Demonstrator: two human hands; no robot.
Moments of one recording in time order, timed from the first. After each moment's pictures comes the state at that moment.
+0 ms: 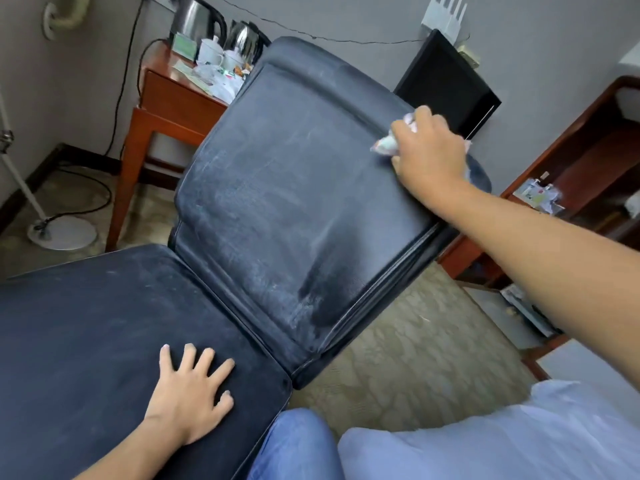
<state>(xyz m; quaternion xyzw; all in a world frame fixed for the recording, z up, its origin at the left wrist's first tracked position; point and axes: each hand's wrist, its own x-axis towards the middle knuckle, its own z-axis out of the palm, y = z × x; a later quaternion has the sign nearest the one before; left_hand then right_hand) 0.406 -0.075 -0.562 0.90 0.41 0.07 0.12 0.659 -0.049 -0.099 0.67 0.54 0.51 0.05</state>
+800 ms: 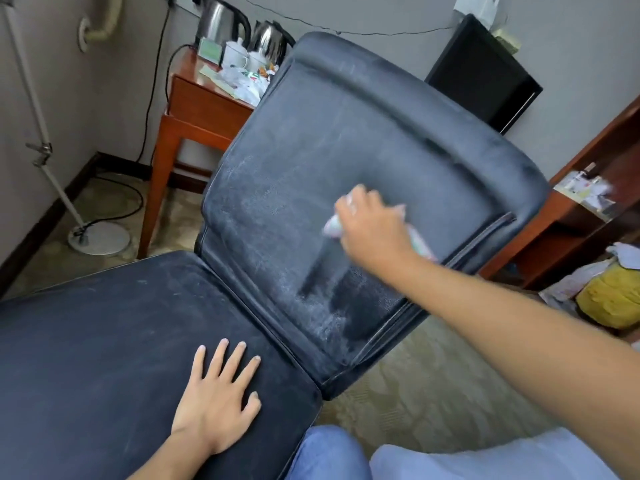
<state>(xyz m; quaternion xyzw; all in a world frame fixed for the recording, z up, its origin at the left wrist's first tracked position) 0.406 -0.060 -0.570 0.90 0.41 0.10 0.08 0.616 -0.022 -0.247 0.62 0.62 0.47 0.11</state>
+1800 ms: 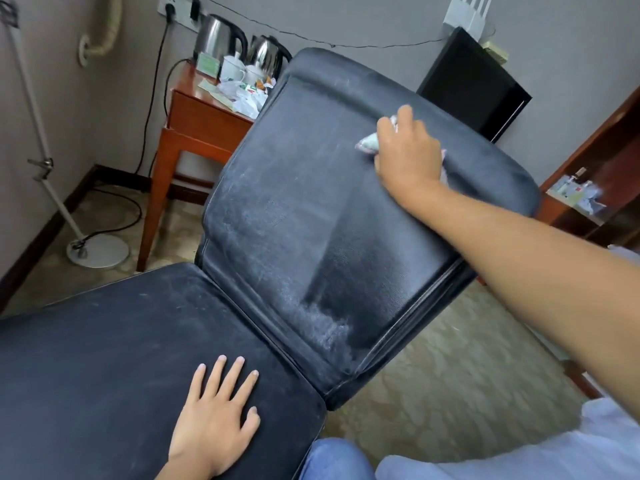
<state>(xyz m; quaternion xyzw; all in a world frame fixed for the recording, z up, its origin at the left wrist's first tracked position) 0.402 -0.060 -0.586 0.89 0.42 0.17 0.09 0.619 0.032 -0.132 0.70 0.52 0.49 0.01</state>
